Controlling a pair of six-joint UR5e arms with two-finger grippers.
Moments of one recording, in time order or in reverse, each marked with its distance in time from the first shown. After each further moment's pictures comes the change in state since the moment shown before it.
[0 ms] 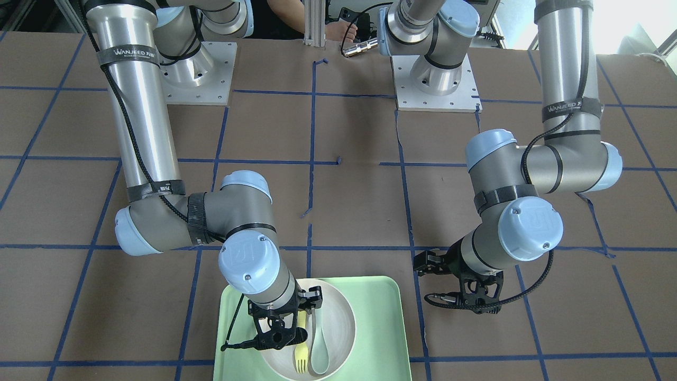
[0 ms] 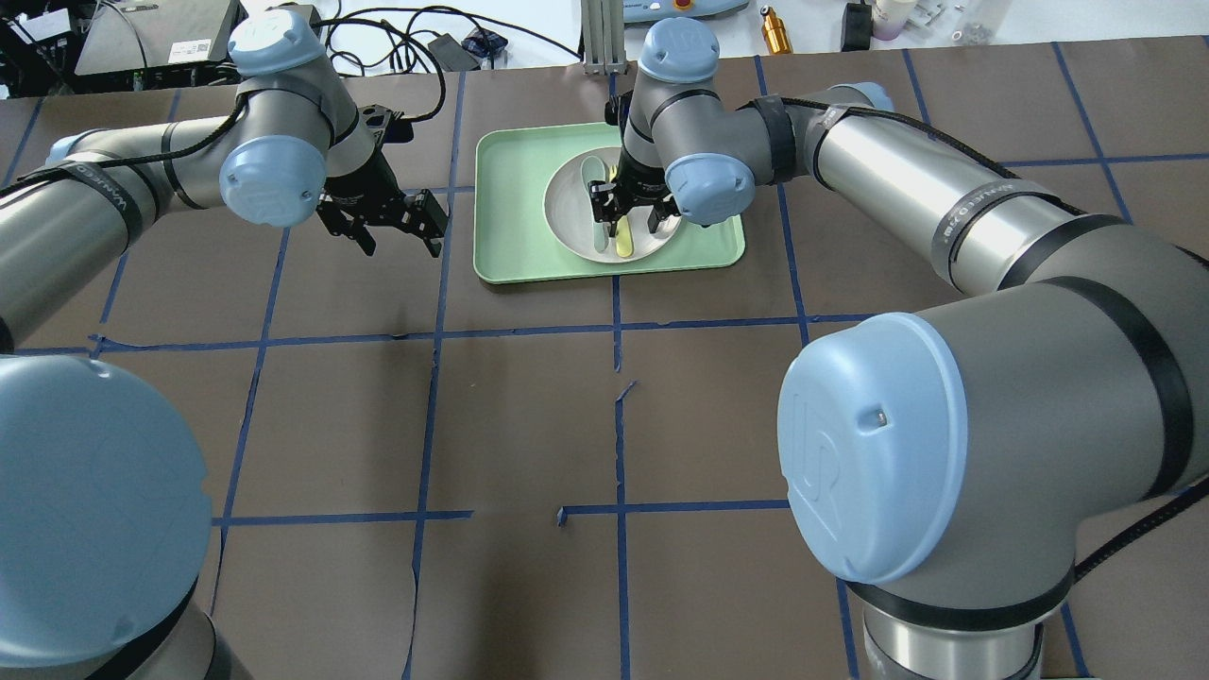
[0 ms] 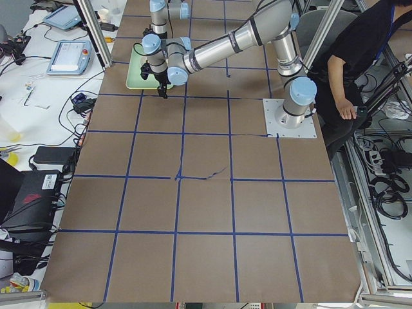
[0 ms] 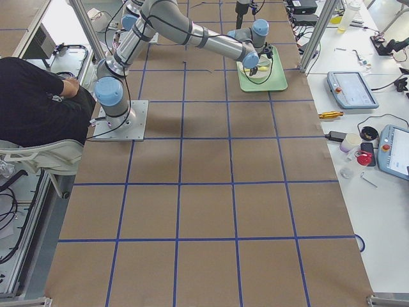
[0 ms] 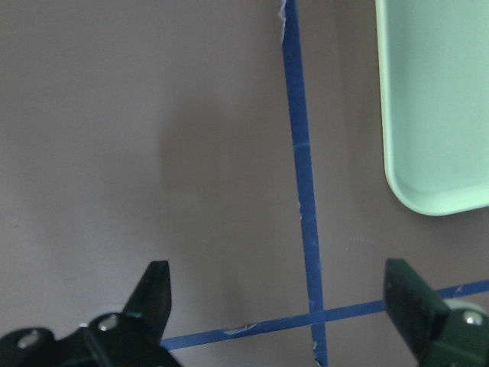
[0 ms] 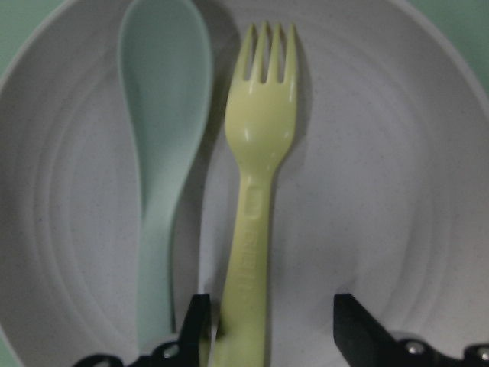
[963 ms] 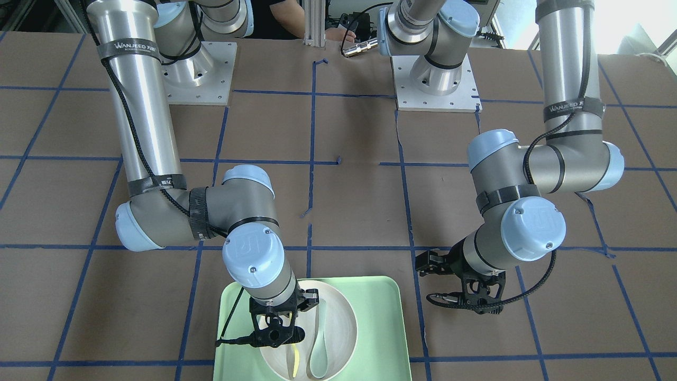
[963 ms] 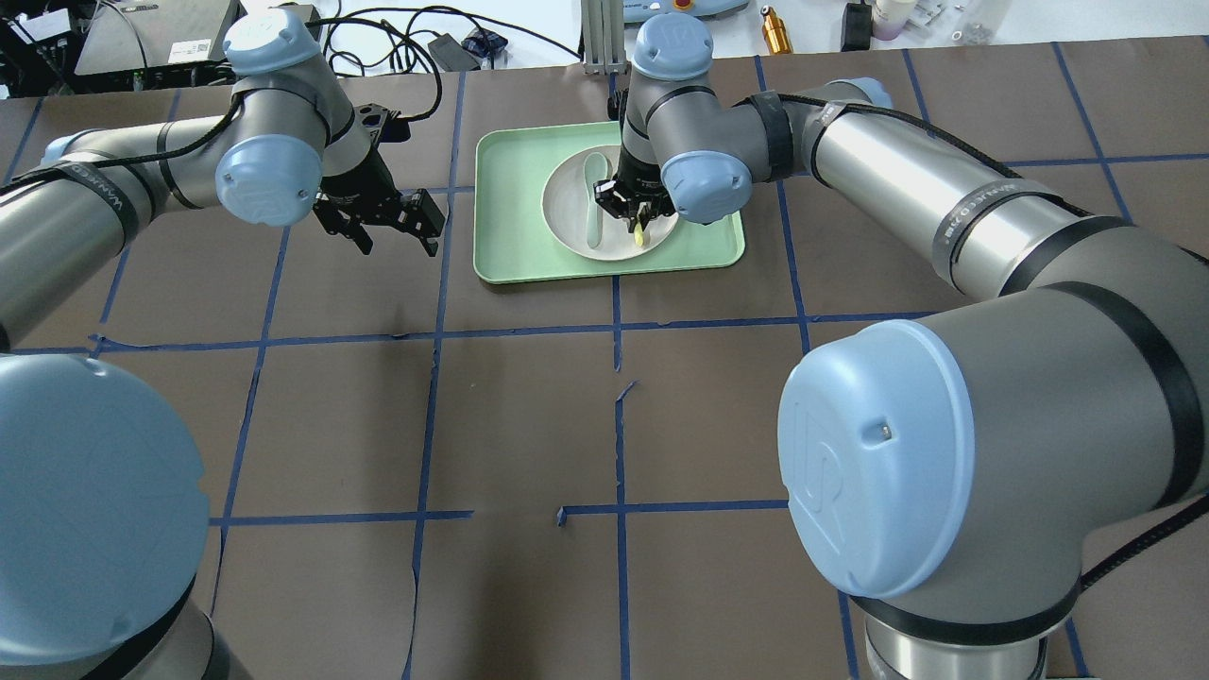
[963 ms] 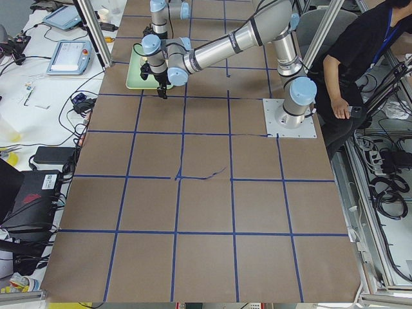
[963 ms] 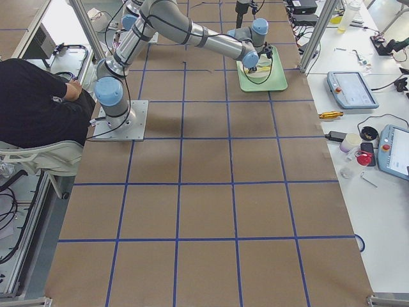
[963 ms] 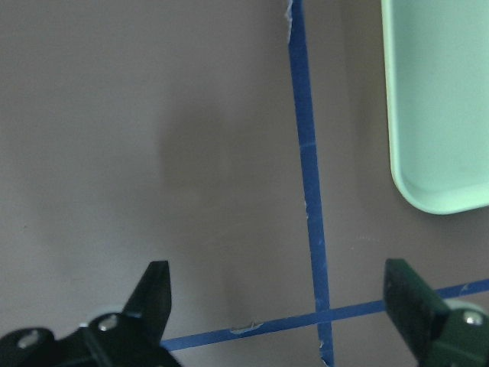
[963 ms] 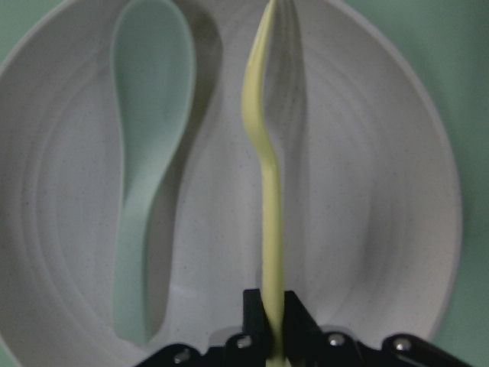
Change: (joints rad) left arm 0.005 0.000 0.000 0.001 0.000 0.012; right arm 0.009 -0.026 -0.001 0.006 -0.055 0.070
